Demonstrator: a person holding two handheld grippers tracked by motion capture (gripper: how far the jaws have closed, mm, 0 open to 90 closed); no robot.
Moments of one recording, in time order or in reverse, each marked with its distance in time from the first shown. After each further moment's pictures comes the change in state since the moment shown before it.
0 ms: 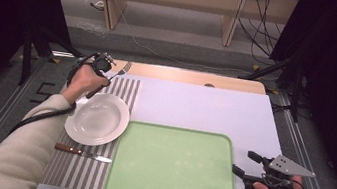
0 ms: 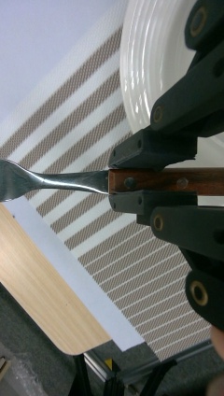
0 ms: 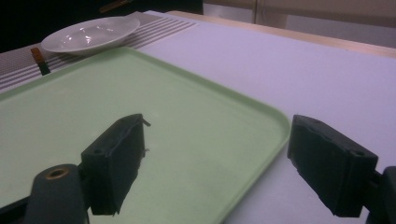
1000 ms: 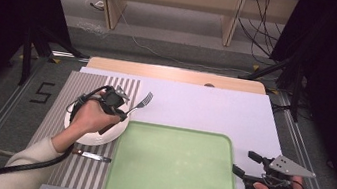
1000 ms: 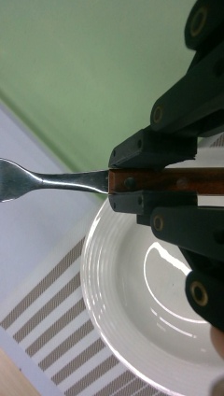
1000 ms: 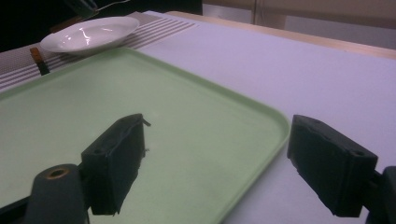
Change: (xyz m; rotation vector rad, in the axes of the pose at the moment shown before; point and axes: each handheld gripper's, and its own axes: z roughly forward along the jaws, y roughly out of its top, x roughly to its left) left arm -0.127 -0.045 -0.059 -0.055 -0.180 0.099; right arm 0.000 0.000 -0.001 -0.001 -0.003 -0.004
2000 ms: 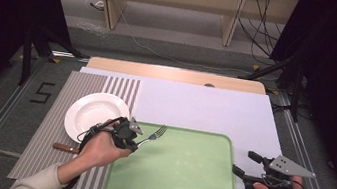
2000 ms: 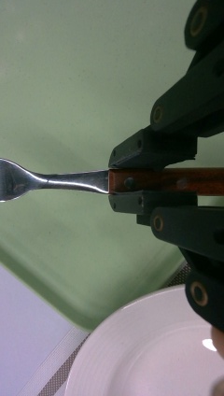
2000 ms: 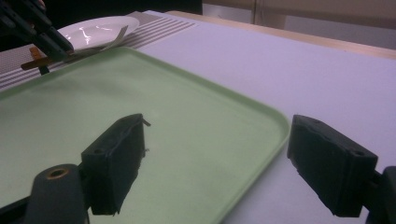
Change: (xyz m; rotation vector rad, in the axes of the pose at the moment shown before) left arm -0.072 -0.025 0.017 0.046 -0.093 0.092; right arm 0.000 0.000 0.000 0.001 -0.002 -0.001
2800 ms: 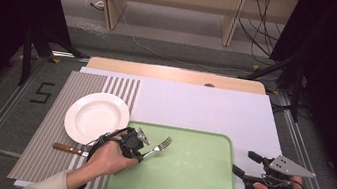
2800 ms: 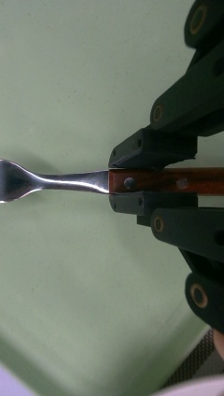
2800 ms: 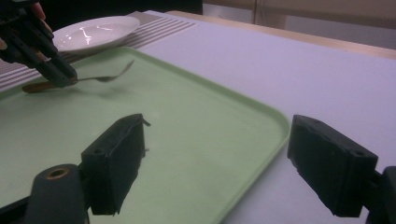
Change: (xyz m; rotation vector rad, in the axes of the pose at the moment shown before) left arm -0.018 -0.005 0.027 0.032 -0.074 -0.019; right arm 0.000 0.000 0.000 0.000 0.002 0.000
